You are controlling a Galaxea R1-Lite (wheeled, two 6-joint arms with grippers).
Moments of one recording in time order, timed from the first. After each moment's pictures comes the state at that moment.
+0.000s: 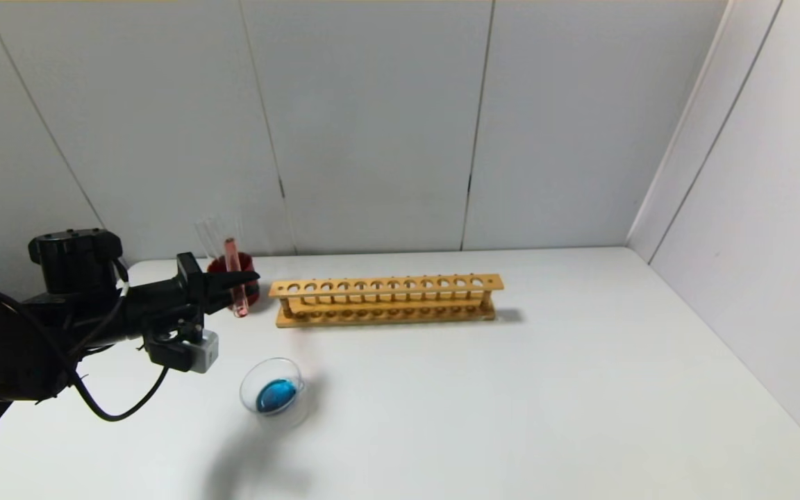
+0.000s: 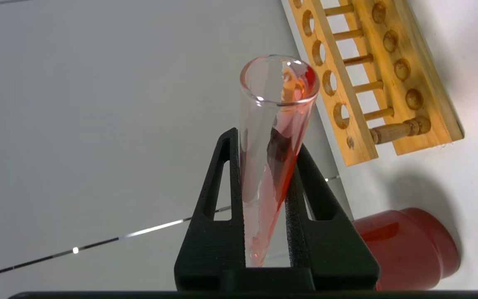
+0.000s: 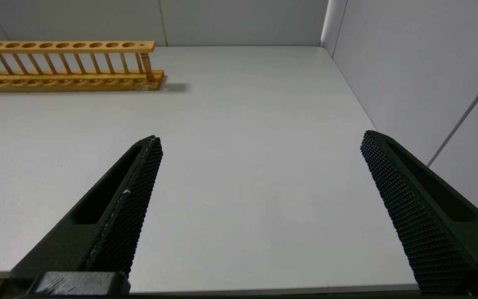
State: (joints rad) left arm 0.07 1.92 -0.68 -0.96 -0.90 1.94; right arm 0.00 0.00 0.00 0.00 0.00 0.00
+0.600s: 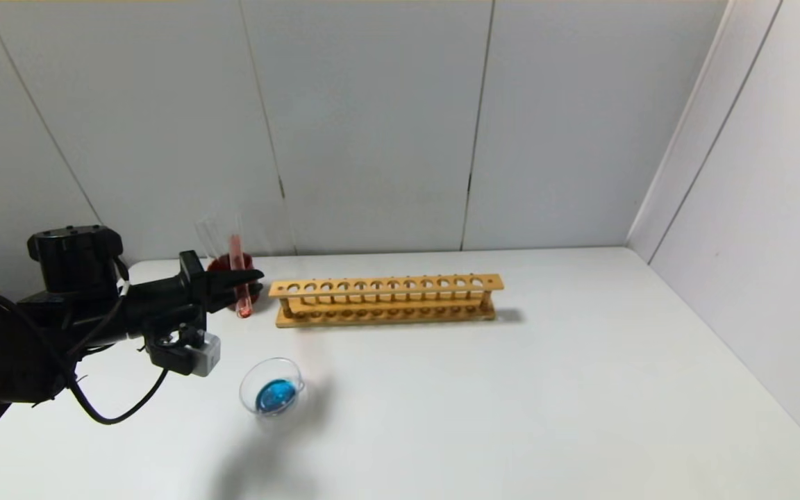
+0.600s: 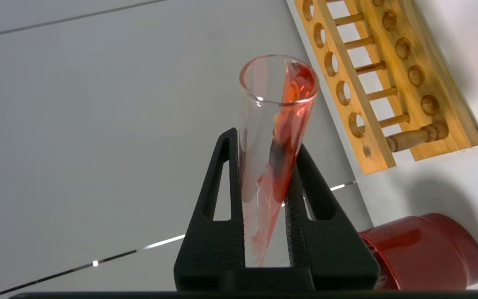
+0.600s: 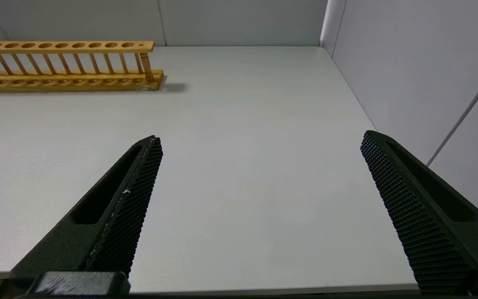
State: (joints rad) left arm 0.05 1.89 -0.67 -0.95 -0.89 1.98; right arm 0.00 0.00 0.00 0.00 0.00 0.00
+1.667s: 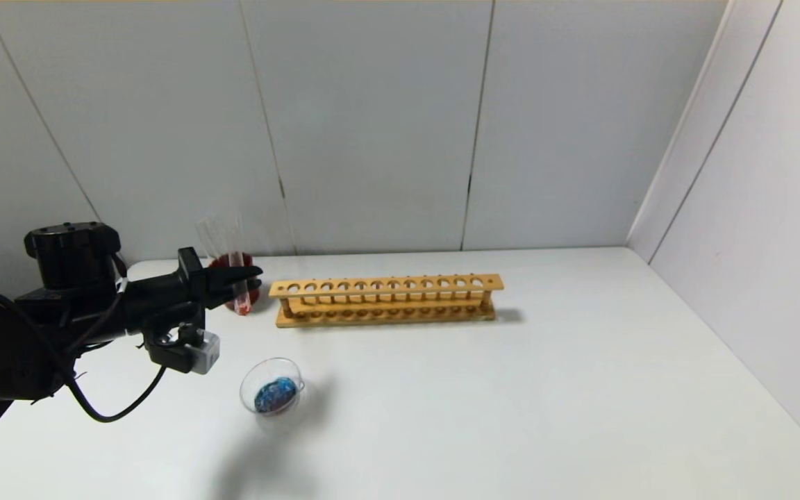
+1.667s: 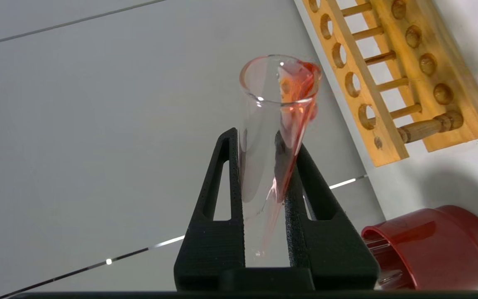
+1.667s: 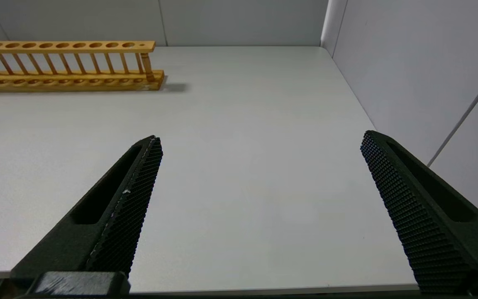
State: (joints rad) left arm 0.05 1.88 -0.68 -0.95 -0.89 2.01; right arm 0.00 0.00 0.00 0.00 0.00 0.00
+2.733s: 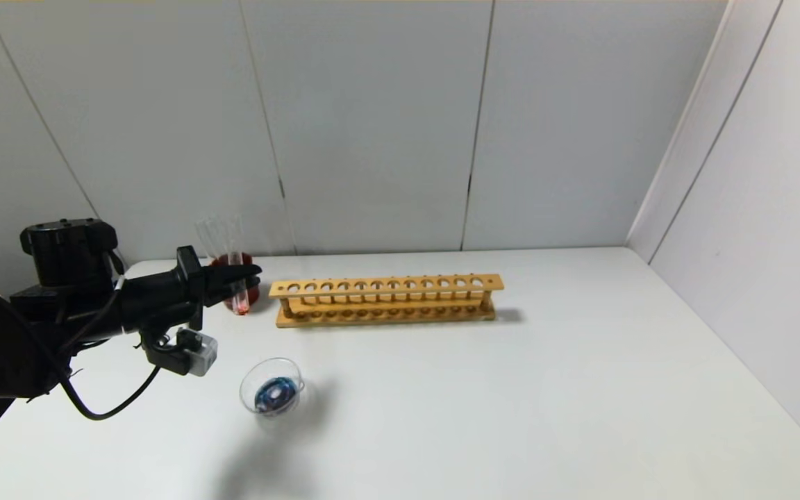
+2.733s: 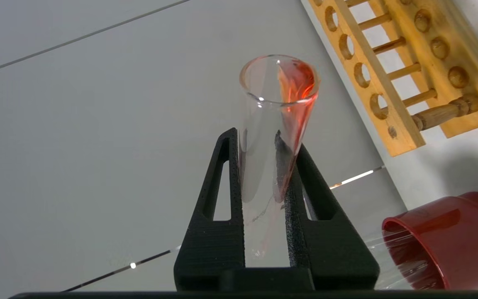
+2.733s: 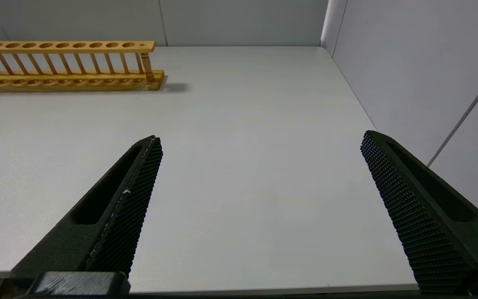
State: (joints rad) left arm 0.05 1.87 -0.69 -0.92 -0.89 2.10; right arm 0.00 0.00 0.00 0.00 0.00 0.00
